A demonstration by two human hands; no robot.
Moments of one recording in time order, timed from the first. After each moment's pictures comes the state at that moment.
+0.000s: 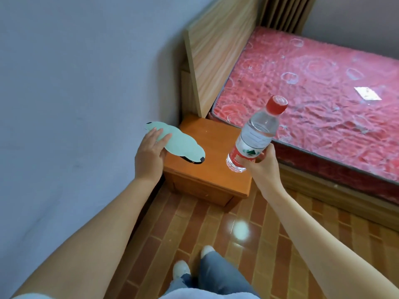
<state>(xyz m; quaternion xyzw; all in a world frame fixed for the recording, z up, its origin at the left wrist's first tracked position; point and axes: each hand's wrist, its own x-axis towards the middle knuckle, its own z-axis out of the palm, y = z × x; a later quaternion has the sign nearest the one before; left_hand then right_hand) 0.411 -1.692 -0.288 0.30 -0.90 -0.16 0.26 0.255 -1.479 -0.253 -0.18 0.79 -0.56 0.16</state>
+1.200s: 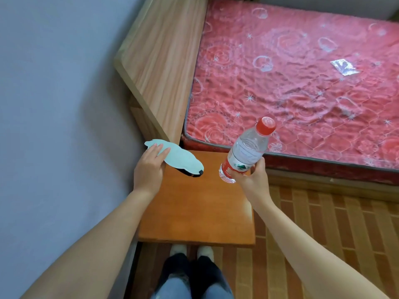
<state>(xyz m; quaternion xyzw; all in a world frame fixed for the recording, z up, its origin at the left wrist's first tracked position) 0.142 -1.863 -0.368 0.21 -0.94 -0.24 0.13 0.048 -1.625 -0.331 -0.03 0.81 -0.57 0.15</state>
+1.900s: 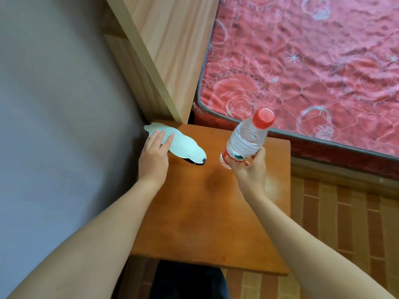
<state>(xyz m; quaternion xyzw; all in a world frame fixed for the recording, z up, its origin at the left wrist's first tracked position) 0.097 -1.902 -0.567 0.27 -0.94 -0.21 0.06 0.003 -1.704 -0.544 -0.03 0.84 -0.53 0.13</state>
